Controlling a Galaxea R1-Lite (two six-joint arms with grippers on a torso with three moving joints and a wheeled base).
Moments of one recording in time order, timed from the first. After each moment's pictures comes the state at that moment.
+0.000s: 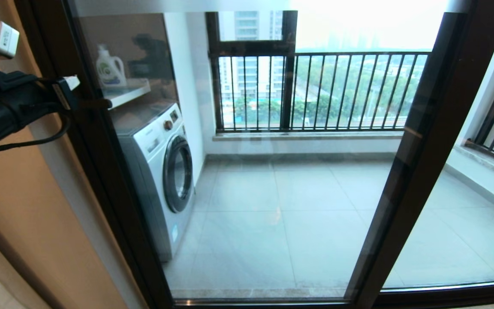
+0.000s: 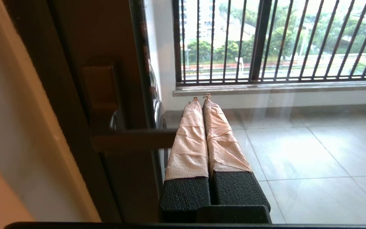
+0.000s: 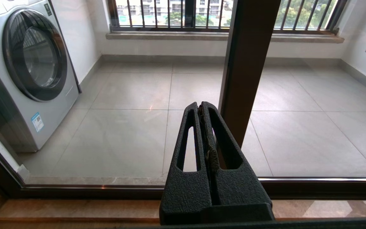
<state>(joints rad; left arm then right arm) 0.09 1.61 -1.13 -0.65 -0.15 -0.01 0.00 0.00 0.00 -0.03 0.03 -0.06</state>
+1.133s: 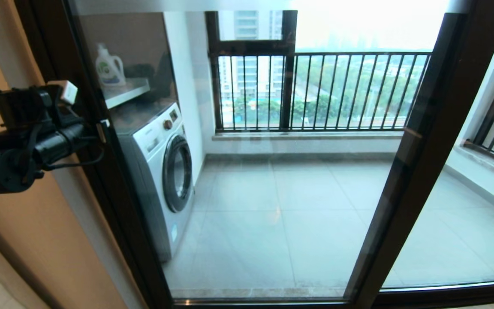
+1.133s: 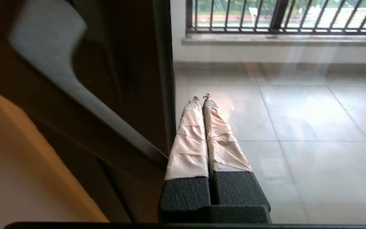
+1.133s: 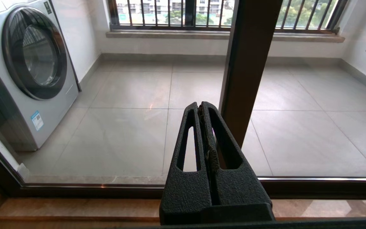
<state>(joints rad) 0.13 1.88 -1.17 -0.66 -0.12 0.01 0.00 0.00 0.00 -0.03 0.03 -0.06</state>
